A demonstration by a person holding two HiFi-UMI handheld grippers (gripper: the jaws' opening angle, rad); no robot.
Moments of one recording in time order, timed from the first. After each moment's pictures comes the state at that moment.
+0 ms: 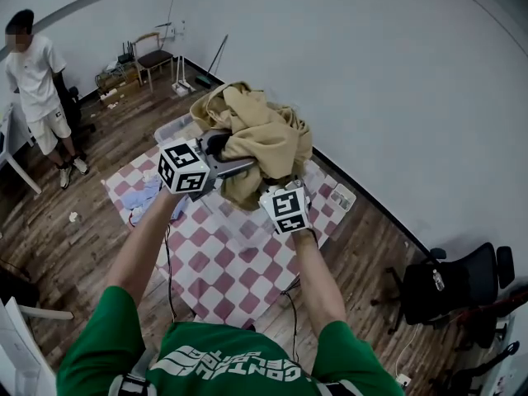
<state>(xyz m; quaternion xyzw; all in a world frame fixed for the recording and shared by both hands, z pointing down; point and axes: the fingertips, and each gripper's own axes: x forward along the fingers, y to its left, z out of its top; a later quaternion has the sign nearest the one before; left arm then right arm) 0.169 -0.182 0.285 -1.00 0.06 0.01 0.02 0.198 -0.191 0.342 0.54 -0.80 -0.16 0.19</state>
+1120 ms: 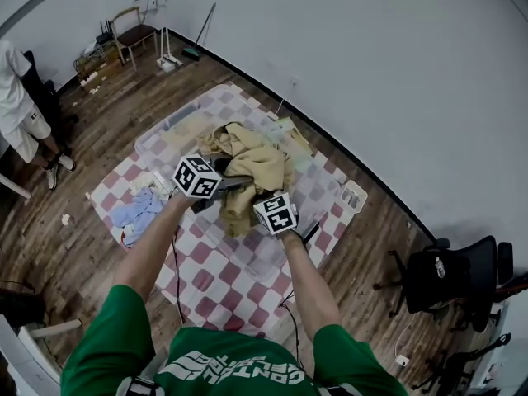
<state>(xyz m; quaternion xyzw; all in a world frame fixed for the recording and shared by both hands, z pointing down) 0.223 -0.341 0.513 -0.98 0.02 -0.14 -0.17 0.239 -0.326 0.580 0.53 -0.79 0.10 0.29</state>
